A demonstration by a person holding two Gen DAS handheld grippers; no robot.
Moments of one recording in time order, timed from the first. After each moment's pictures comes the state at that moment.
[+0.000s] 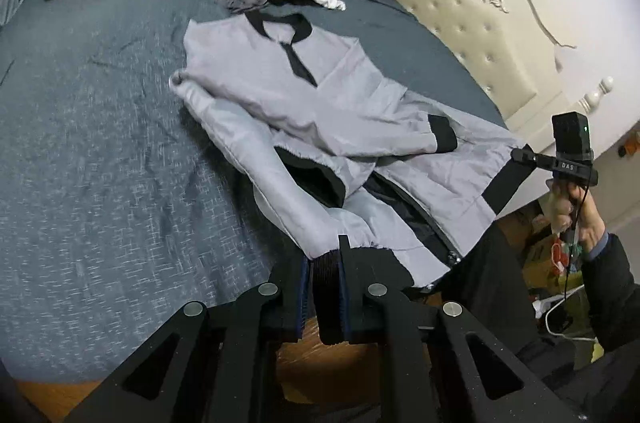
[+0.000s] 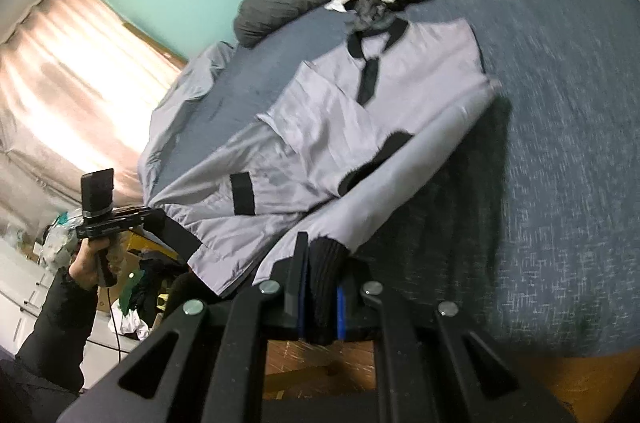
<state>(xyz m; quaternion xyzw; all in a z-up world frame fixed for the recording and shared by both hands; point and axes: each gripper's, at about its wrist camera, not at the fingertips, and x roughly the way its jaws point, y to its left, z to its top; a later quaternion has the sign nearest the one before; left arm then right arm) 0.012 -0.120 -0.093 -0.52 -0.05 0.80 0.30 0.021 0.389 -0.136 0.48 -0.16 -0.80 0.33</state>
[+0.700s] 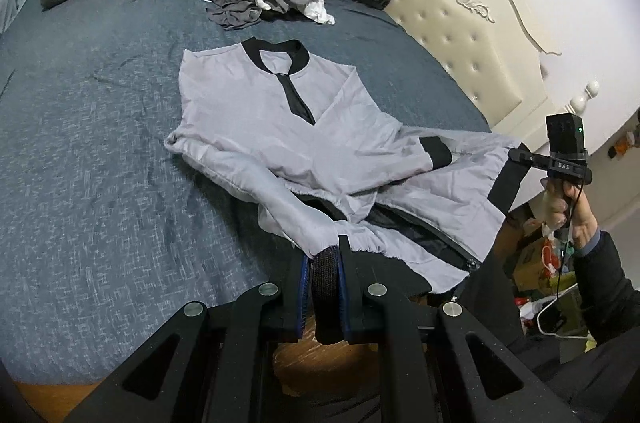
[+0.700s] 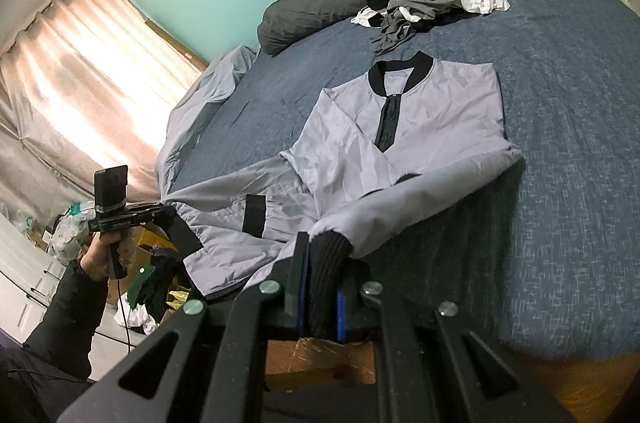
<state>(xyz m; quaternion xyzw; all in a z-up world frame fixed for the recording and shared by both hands) 0.009 -0.119 -0.082 -0.50 -0.06 0.80 0.31 0.003 0.389 -0.113 0.46 -0.15 -0.80 0.36</state>
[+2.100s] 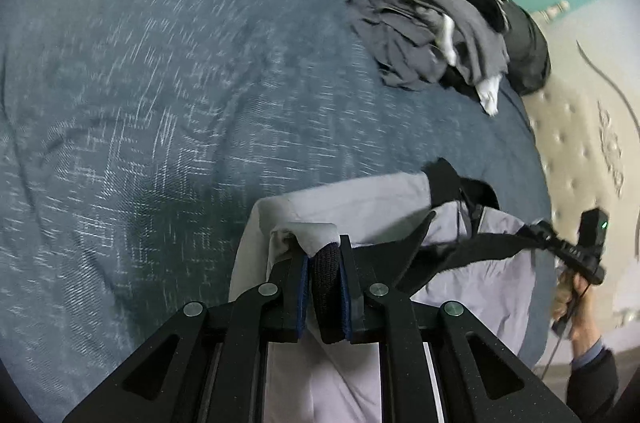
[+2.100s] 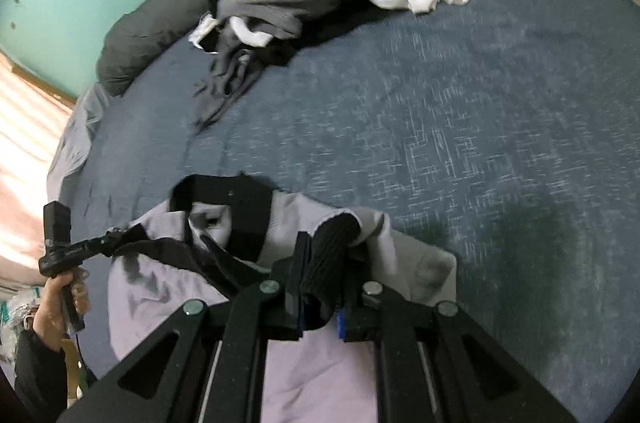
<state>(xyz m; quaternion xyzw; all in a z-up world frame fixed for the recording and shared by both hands) -0.442 -0.137 -0.301 -0.57 -0.23 0.77 0.17 -0.445 0.334 -0.257 0.55 -0.13 -0.80 0.19</state>
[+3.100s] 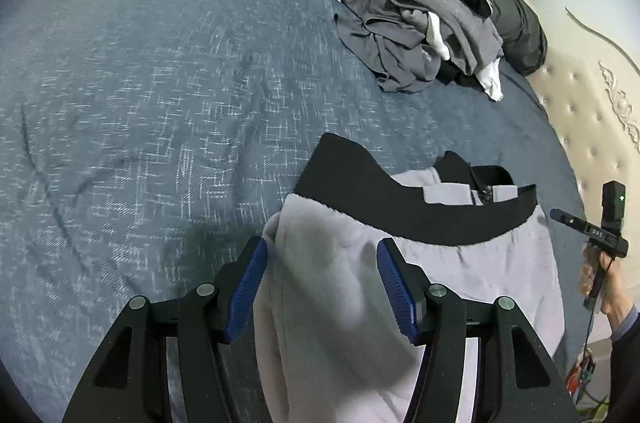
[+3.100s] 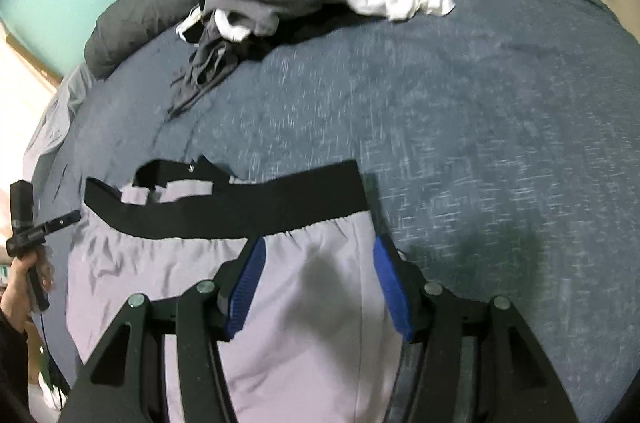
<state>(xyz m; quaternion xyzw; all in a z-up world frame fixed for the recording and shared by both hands) -0.433 -0.128 -0.292 -0.53 -0.13 0.82 0.17 -0.433 0.348 -0.270 0.53 -0.06 -0.83 0.17</state>
